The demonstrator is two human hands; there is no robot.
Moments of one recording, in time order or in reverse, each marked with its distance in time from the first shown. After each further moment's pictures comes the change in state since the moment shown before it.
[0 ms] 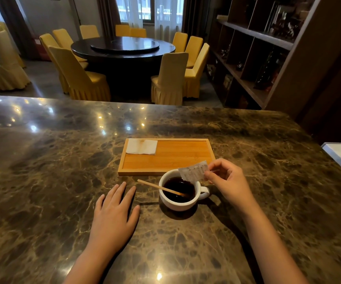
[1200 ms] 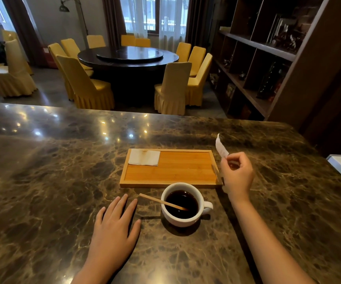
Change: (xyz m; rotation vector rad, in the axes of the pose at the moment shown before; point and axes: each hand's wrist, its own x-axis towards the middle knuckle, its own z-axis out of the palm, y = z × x) left_hand 0.000 0.001 -0.001 0.026 -0.012 -0.012; right_hand 0.062 0.032 0.002 -0.282 0.614 -0.281
